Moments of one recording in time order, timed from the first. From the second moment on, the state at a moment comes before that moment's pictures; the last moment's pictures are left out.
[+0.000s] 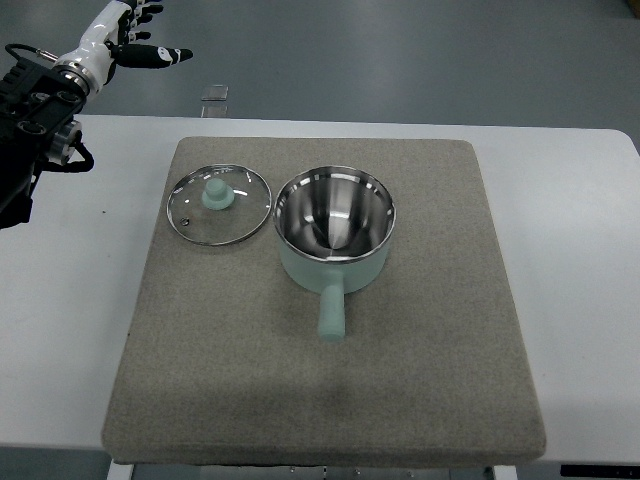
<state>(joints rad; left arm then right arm) -1.20 0.24 0.07 -0.19 0.01 -0.02 -0.37 0.03 0.00 -0.07 0.16 0.02 -0.05 0.10</state>
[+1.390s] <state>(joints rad) -1.08 0.13 -0.46 -0.18 -0.13 -0.02 -0.38 0.03 0.00 -0.07 0.16 0.02 -0.05 0.10</state>
